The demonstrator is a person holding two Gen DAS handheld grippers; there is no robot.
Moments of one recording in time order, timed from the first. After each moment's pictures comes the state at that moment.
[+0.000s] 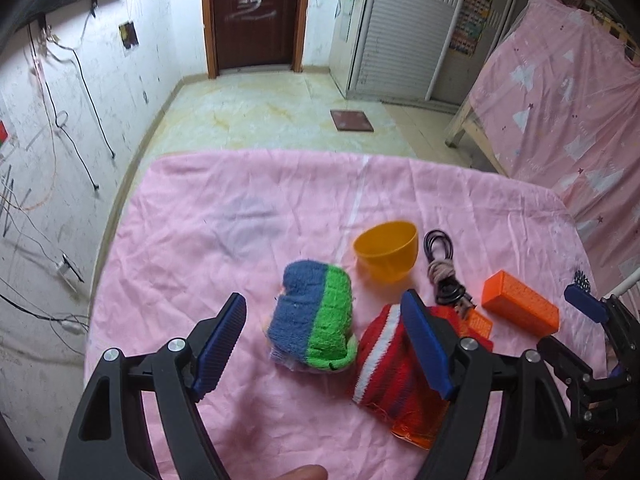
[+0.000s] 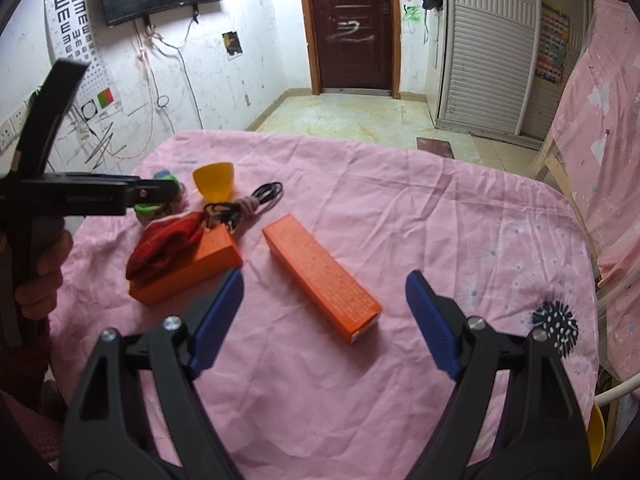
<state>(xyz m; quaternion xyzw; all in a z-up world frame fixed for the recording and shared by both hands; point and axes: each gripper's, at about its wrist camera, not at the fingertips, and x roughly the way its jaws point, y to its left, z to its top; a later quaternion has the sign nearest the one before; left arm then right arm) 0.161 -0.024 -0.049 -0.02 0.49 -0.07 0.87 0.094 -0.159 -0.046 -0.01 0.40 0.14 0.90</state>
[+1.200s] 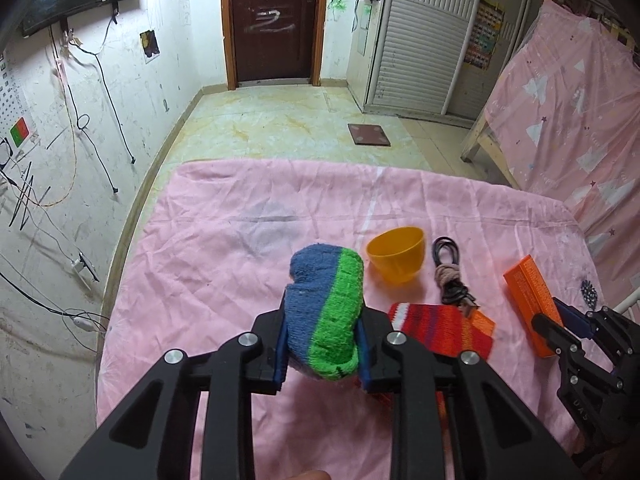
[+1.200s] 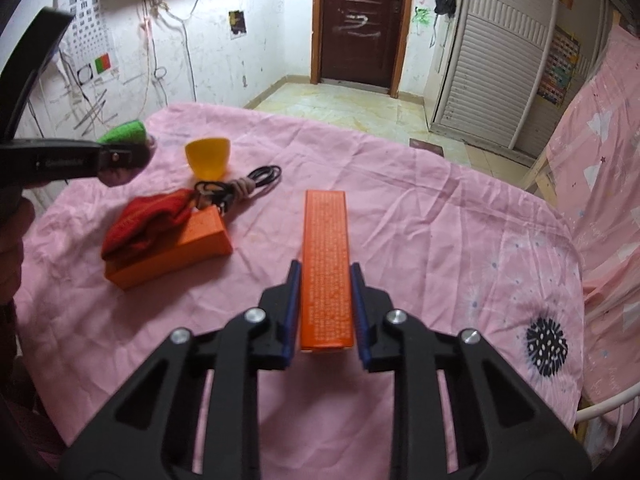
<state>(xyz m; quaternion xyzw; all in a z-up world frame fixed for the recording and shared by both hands) 0.139 -0.023 -0.030 -0.01 0.46 -0.03 0.89 0.097 -0.145 -0.054 -0.07 0.40 0.12 0.90</state>
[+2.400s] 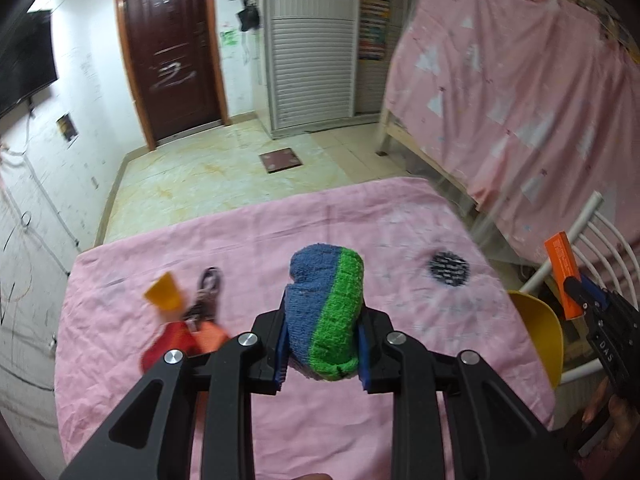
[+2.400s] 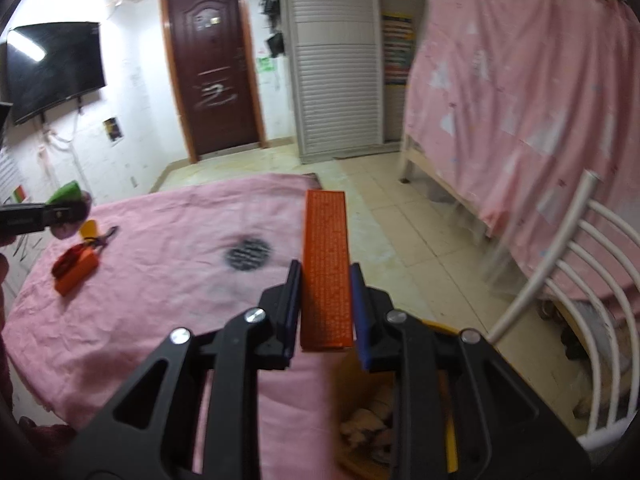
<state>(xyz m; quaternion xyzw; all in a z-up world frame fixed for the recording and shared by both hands) 0.074 -0.214 0.025 0.08 0.41 -0.17 0.89 -0.050 -0.371 -0.020 0.07 0.31 -0.09 0.94</state>
